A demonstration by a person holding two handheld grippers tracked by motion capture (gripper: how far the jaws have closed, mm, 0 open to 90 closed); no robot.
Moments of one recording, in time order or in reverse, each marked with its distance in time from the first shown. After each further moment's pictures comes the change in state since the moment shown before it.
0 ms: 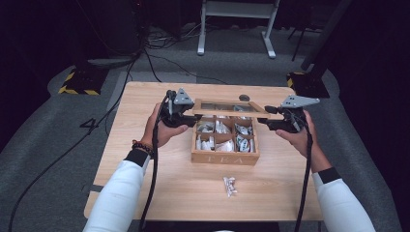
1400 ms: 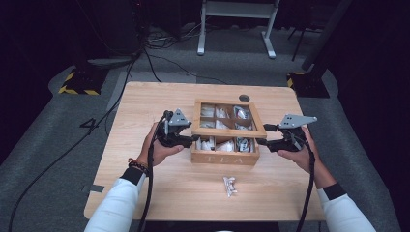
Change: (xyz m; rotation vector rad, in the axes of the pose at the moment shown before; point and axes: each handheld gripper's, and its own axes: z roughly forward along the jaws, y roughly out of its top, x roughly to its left) left arm -0.021 -0.051 0.003 0.026 -0.085 -0.004; right arm 0.027 -0.040 -0.008 0.058 0.105 -0.046
